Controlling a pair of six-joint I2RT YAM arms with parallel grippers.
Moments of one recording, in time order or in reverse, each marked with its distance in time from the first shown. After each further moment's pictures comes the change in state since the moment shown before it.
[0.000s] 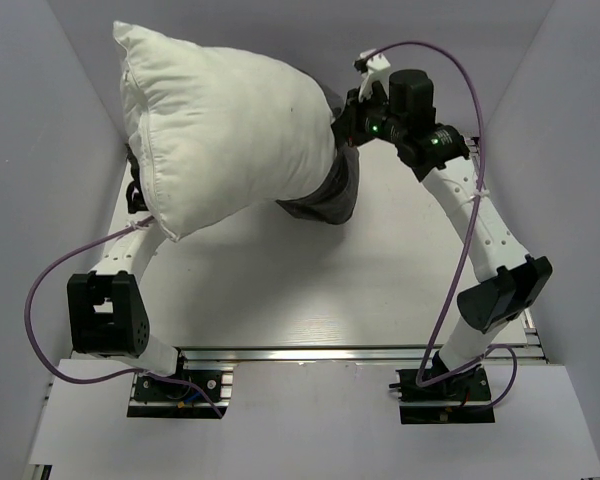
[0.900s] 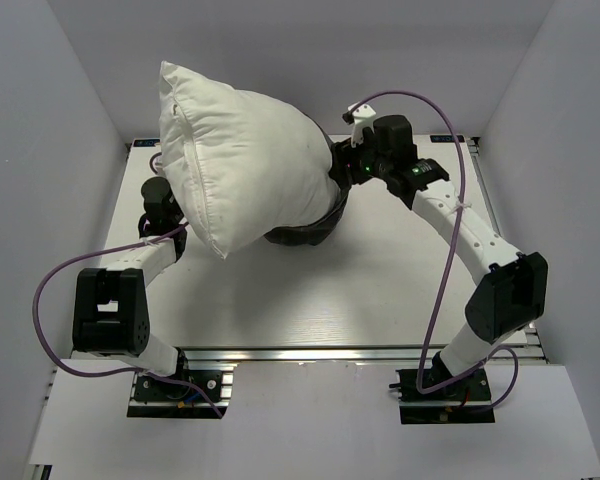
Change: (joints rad) left arm -0.005 0.007 -0.277 0.251 0.048 -0.013; right arm 0.000 -0.077 -0.393 0.151 0.126 -0.129
